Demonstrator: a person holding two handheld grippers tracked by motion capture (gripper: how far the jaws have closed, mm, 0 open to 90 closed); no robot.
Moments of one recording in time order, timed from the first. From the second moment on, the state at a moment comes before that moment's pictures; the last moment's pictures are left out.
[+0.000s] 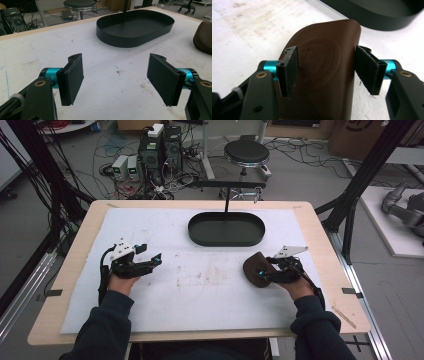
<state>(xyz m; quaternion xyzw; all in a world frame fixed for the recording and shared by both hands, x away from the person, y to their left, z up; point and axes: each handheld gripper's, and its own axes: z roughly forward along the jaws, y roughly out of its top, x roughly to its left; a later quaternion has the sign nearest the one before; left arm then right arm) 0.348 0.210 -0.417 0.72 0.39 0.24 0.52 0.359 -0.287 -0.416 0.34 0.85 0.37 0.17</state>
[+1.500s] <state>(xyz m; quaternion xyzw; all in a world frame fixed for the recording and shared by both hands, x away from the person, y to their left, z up) 0.349 0.212 -0.417 0.72 0.39 0.24 0.53 0.430 -0.251 -0.376 0.36 0.79 0.48 0.13</state>
